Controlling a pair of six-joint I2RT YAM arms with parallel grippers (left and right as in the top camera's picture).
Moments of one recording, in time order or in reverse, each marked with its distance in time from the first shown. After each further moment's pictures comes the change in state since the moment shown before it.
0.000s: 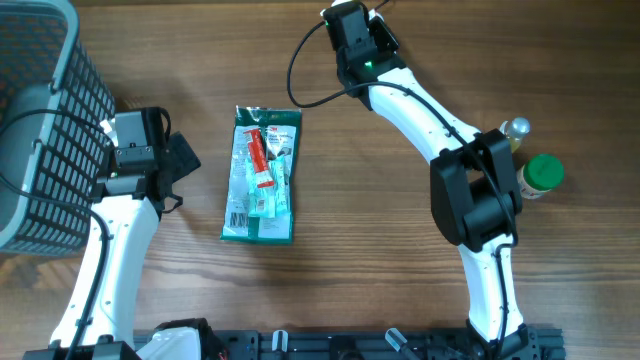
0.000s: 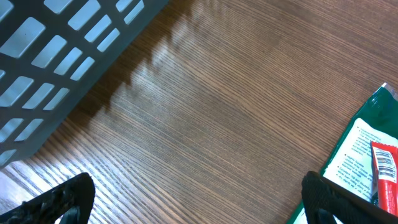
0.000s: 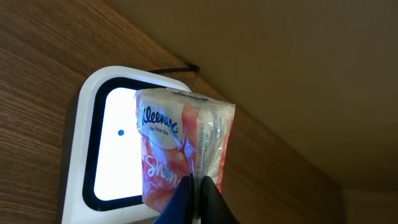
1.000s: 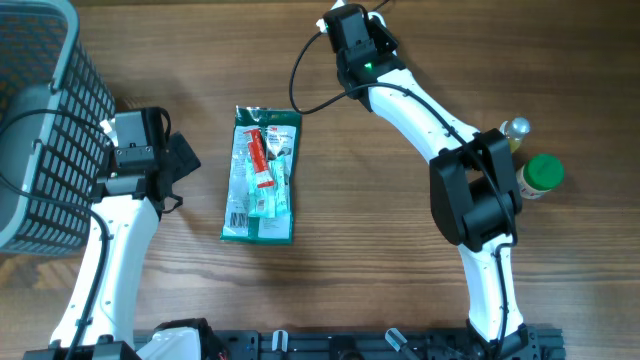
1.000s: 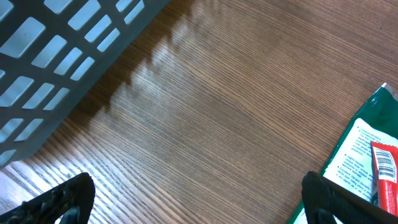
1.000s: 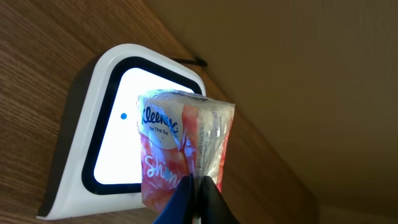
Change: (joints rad) left arm 0.000 0.000 0.000 0.000 0.000 0.000; right arm 0.000 0.002 -0.012 -0.003 -0.005 -0.148
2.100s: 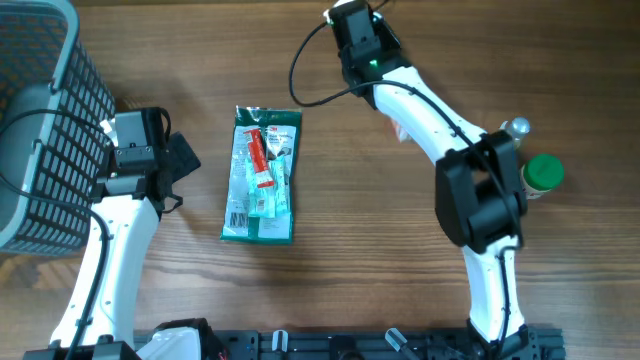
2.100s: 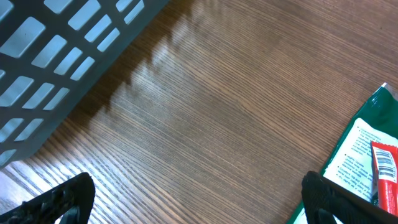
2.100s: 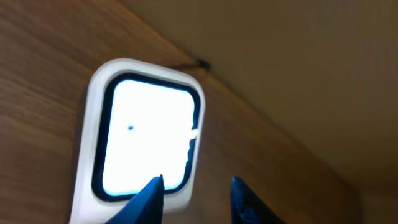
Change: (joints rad) left arm 0.000 0.000 0.000 0.000 0.000 0.000; right arm -0.013 -0.034 -0.002 -0.060 -0.054 0.226
